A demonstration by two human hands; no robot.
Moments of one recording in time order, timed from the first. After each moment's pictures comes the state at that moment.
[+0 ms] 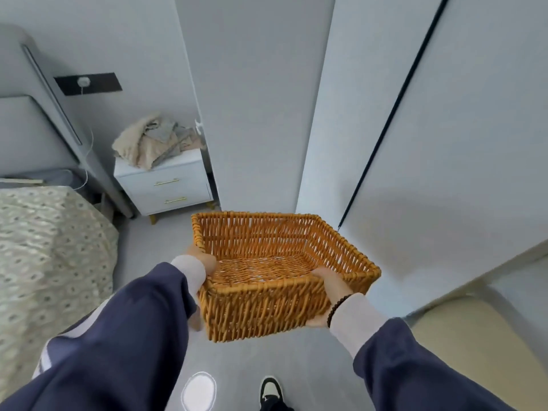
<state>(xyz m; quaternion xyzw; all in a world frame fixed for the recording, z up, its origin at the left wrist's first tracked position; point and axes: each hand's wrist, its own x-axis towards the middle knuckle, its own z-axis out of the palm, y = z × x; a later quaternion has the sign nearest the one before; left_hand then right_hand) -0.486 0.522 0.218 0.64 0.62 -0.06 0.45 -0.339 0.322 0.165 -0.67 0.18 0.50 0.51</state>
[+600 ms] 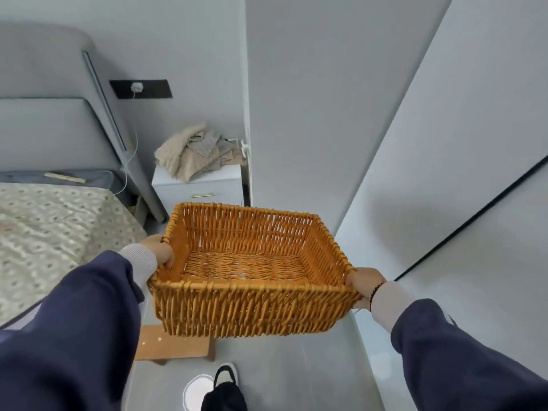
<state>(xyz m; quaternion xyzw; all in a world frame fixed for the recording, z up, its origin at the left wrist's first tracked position) -0.500 0.756 0.236 0.65 0.66 -0.08 0.38 -0.196 0.510 0.180 -0.84 -0.03 0.44 0.31</state>
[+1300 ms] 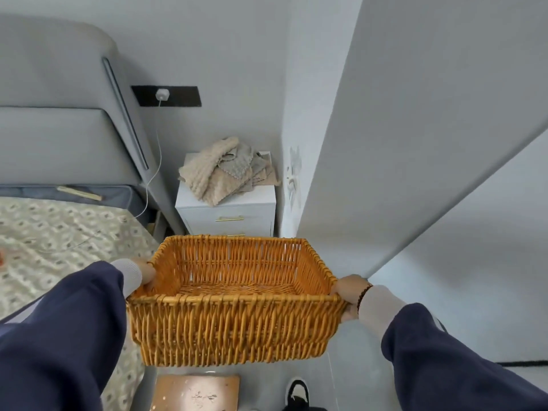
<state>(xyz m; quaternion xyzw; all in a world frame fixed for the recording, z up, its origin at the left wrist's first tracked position) -0.533 1.021 0.188 0.66 0.63 -0.35 0.20 -0.213 0.797 0.151 -0.84 -0.08 0.51 0.18</state>
